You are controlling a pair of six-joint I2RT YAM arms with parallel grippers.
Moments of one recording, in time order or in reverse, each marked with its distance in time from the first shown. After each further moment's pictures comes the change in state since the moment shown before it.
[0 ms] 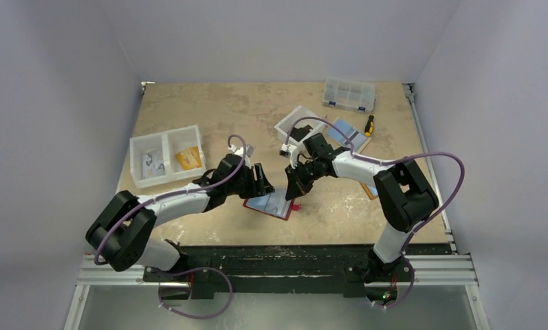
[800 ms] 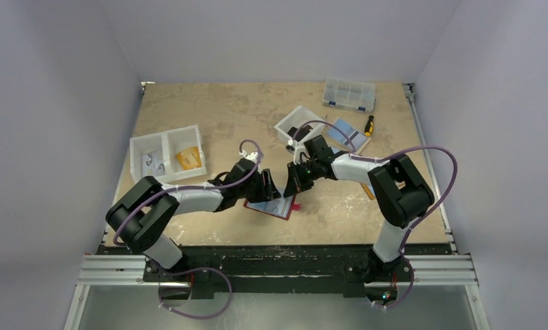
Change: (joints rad) left arm -0.082 0.189 0.015 0.111 -0.036 -0.047; right arm -0.004 0.045 -0.068 0.212 0.121 0.438
